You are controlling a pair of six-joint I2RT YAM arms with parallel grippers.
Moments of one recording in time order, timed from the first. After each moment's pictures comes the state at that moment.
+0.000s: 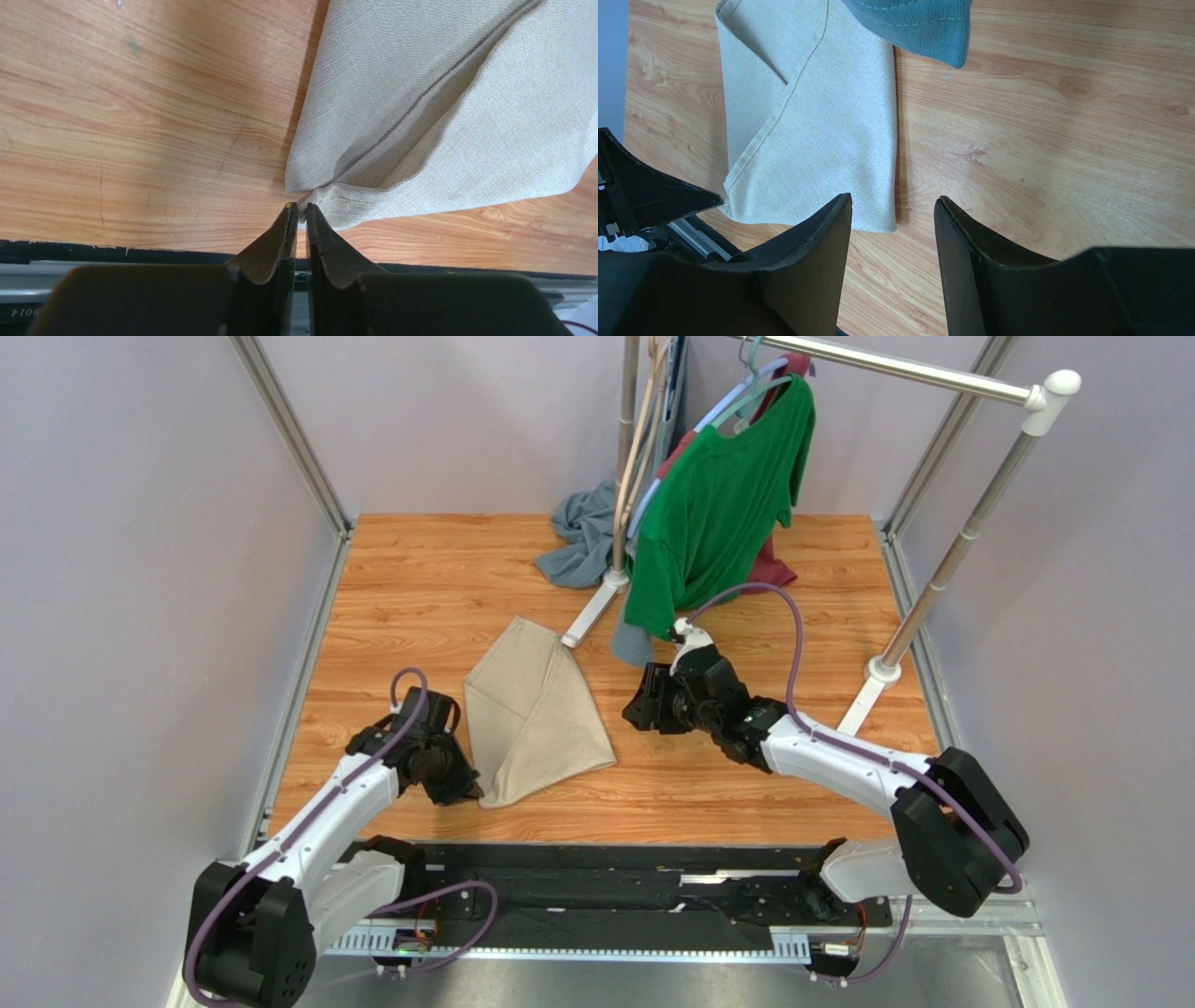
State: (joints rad) left arm -0.28 0.96 0.50 -0.75 0.09 -0.82; right arm 0.71 1.34 0.72 0.00 -0.04 0.67
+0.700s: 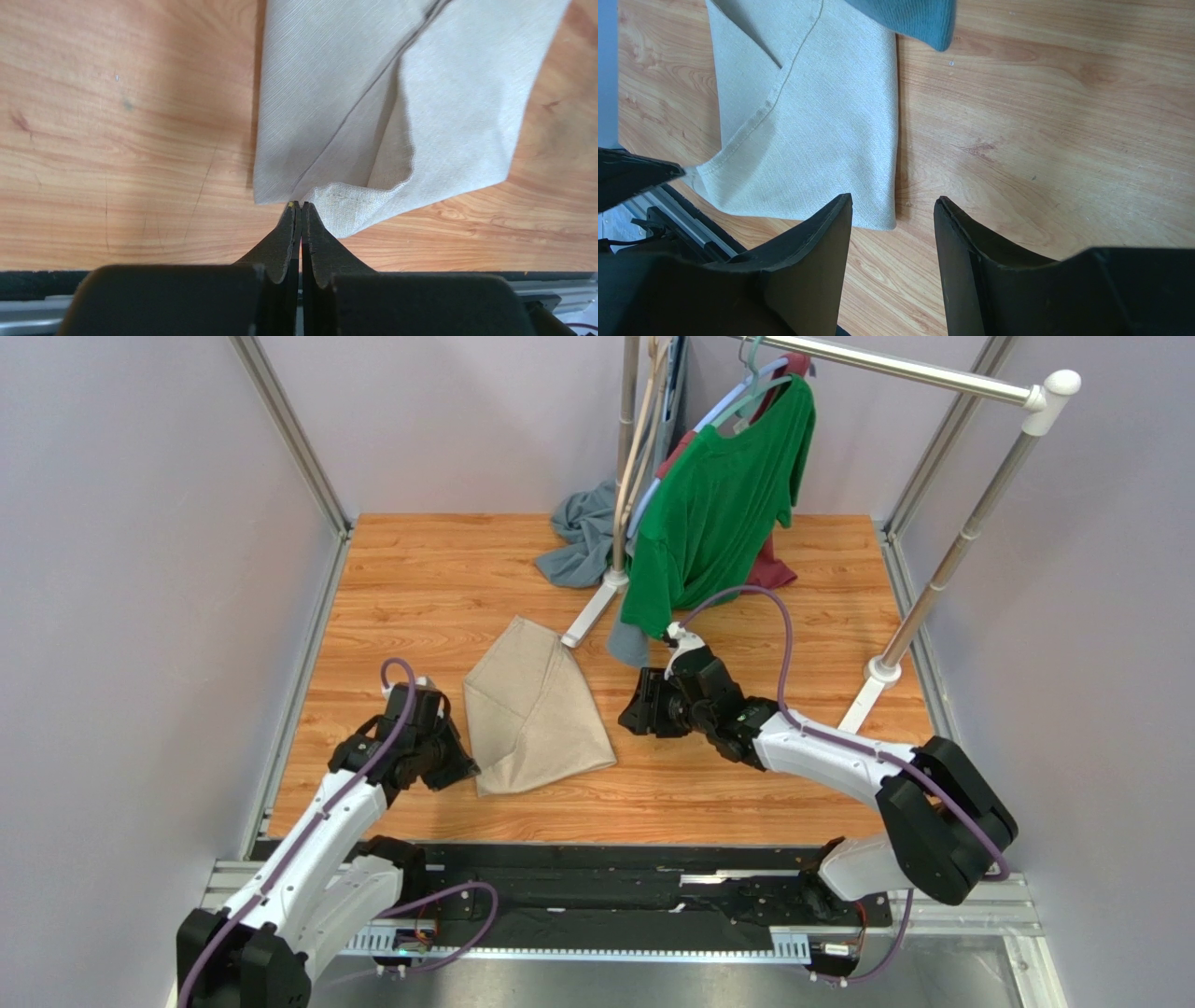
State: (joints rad) left arm -0.28 0.84 0.53 -0.73 0.06 -0.75; right arm 0.71 1.39 0.72 0.03 -0.08 0.67
